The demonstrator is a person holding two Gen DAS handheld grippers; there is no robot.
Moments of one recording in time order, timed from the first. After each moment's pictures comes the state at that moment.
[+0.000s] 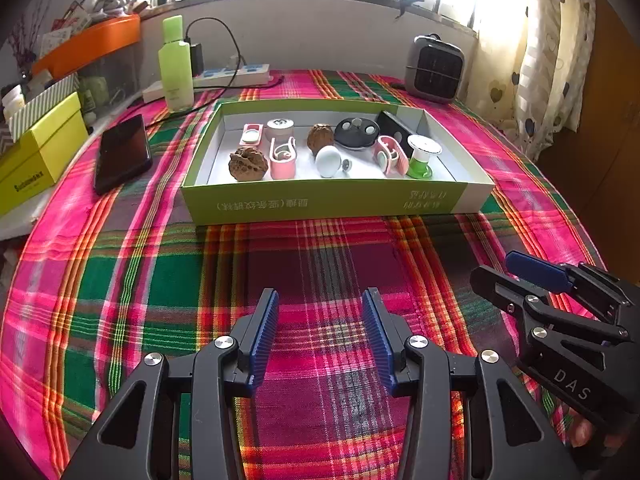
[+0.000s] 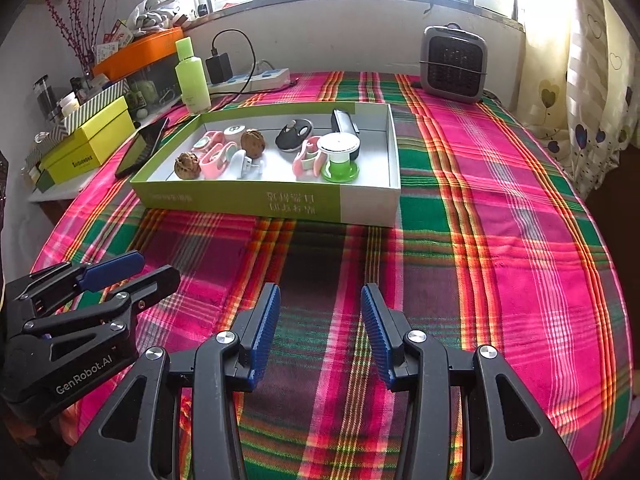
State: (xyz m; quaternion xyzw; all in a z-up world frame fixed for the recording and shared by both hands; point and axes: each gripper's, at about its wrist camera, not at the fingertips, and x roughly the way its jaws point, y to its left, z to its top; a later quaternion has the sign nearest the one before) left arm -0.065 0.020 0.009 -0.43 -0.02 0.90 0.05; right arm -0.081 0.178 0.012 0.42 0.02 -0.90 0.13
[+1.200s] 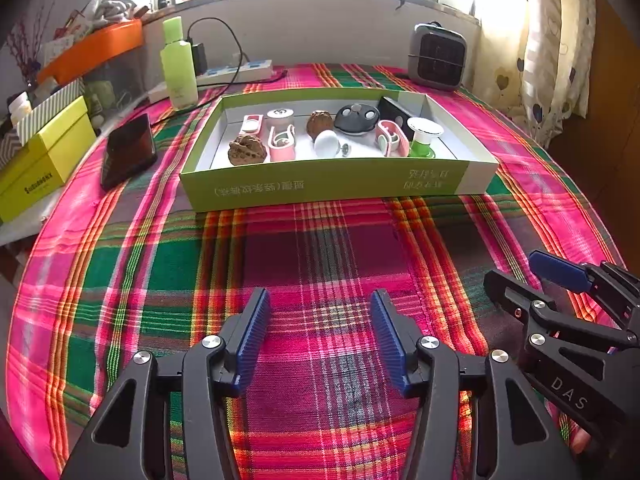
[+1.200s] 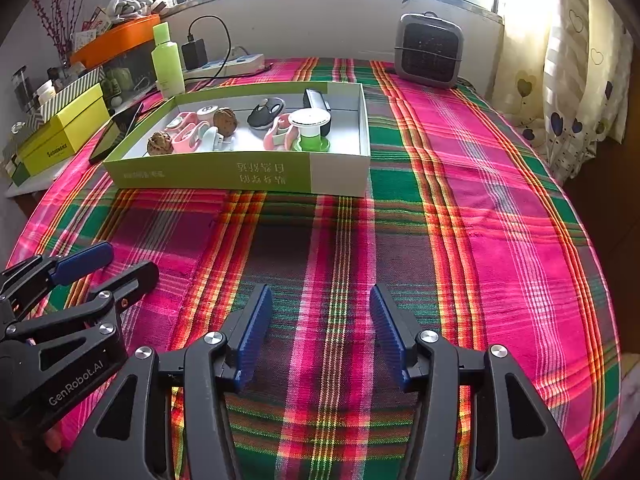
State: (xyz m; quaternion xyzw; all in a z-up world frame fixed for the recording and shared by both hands) left arm -0.059 0.029 0.003 -0.43 0.01 0.90 0.04; right arm -0.072 0.181 0.001 0.43 0.04 -0.90 0.08
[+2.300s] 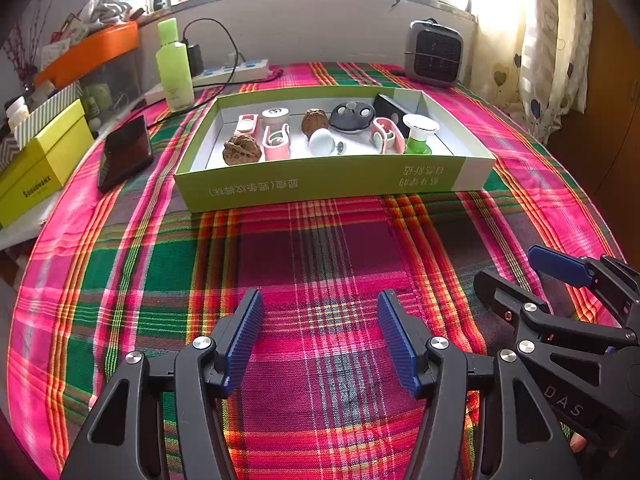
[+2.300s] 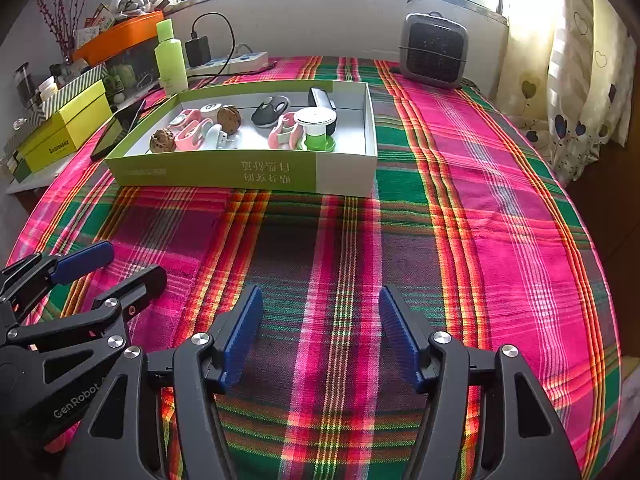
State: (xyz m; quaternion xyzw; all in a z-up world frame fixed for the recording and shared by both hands) left arm -0.059 0.033 0.002 -0.43 0.01 0.90 0.04; right arm -0.073 0.179 0.001 0.44 0.04 -0.90 0.09
